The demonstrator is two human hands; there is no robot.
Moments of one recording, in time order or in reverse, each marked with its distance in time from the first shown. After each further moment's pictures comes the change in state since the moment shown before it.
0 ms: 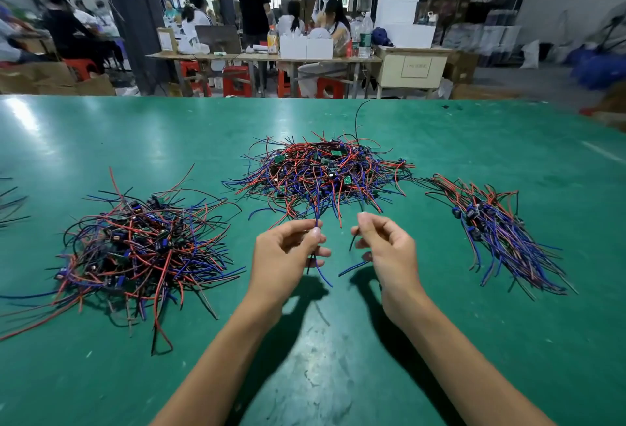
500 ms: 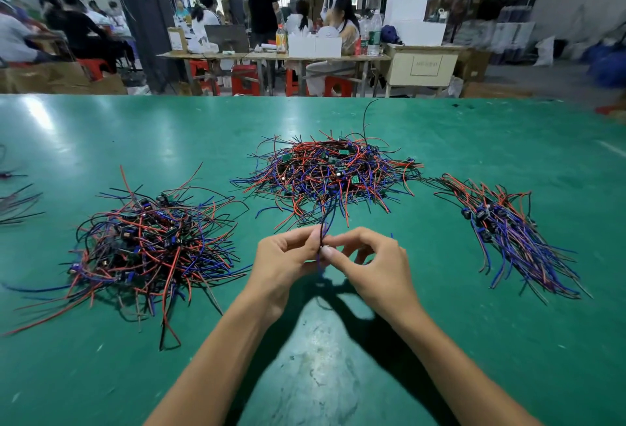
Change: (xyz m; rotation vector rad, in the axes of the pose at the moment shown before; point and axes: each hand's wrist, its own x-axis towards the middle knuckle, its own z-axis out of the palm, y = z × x) left_hand 0.002 -0.005 -0.009 -0.205 -0.112 -0.169; right_hand -0.012 0.007 0.000 -0.555 -0.208 -0.347
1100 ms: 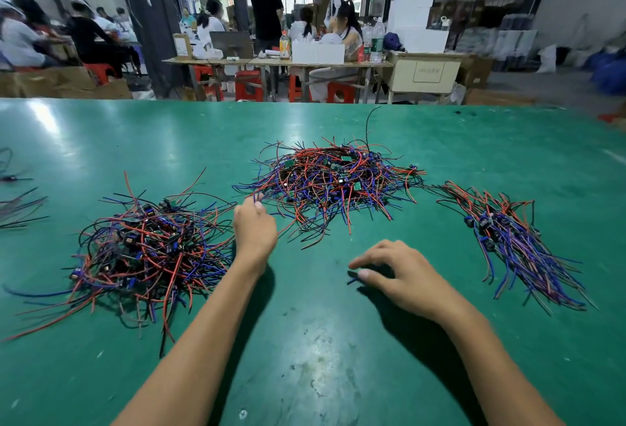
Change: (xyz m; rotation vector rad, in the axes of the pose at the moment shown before) left_hand 0.083 0.016 -0.038 0.739 0.572 0.220; right_hand 0.023 0.028 -0.050 -0.478 -0.488 -0.055
